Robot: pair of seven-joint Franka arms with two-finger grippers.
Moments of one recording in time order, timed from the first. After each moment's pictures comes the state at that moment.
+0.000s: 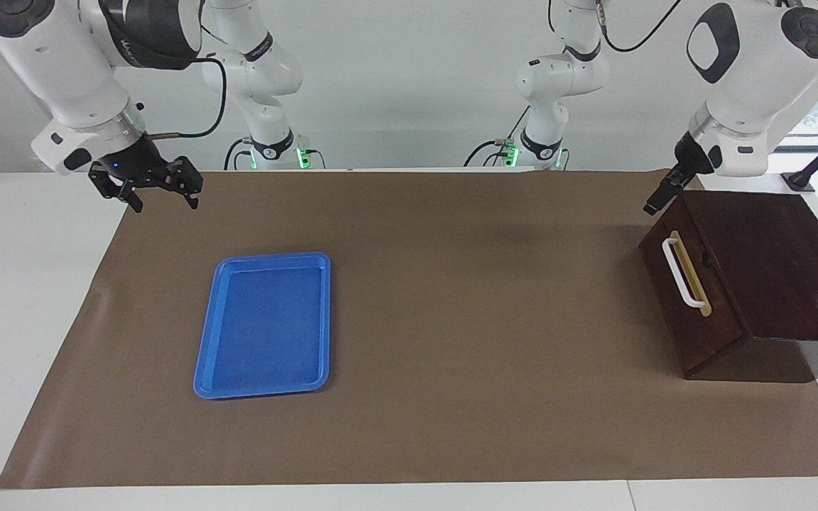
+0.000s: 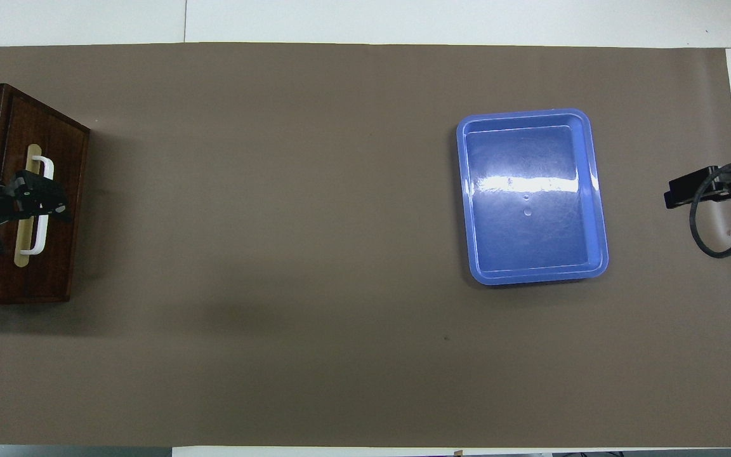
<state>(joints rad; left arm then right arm) 0.07 -0.05 -0.13 -1.72 0.00 1.55 -0.41 -0.06 0.01 0.00 -1.62 0.00 1.57 -0.11</state>
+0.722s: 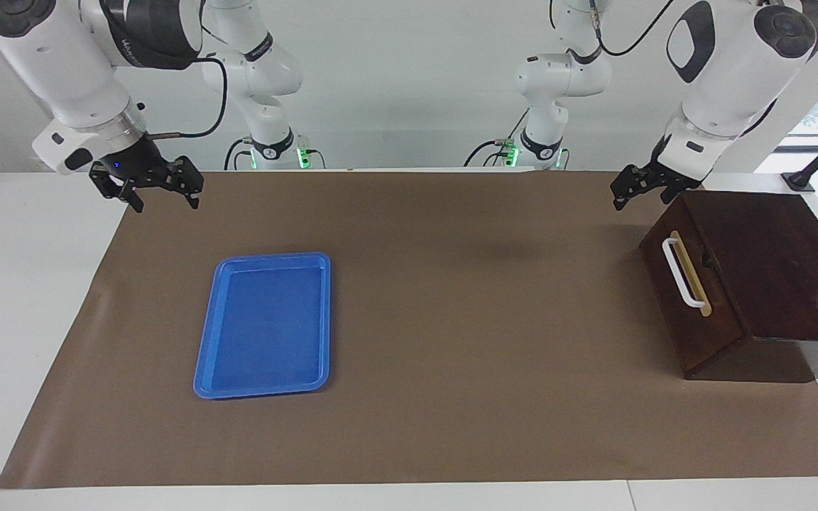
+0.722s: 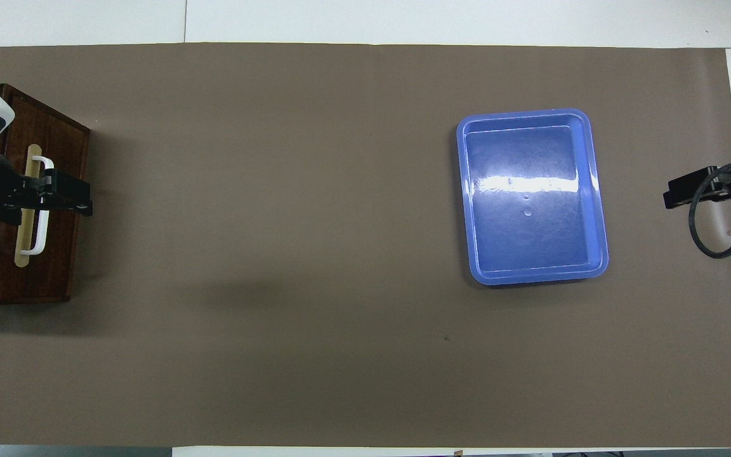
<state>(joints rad) -0.06 0.00 -0.05 -1.64 0.00 1.55 -0.14 -0.06 0.01 0.00 -1.62 0.00 1.57 -0.11</state>
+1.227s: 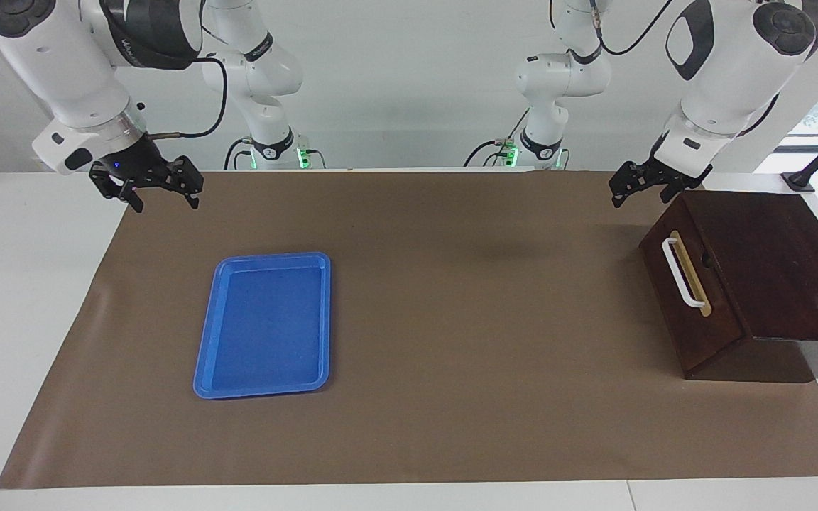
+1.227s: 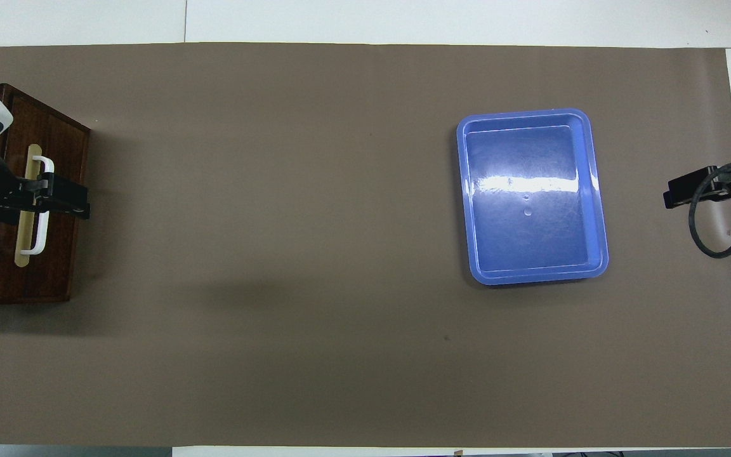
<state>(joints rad) -0.06 0.00 -0.04 -1.64 0.00 1.53 -0.09 -0.06 0.01 0.00 -1.62 0.00 1.57 -0.11</state>
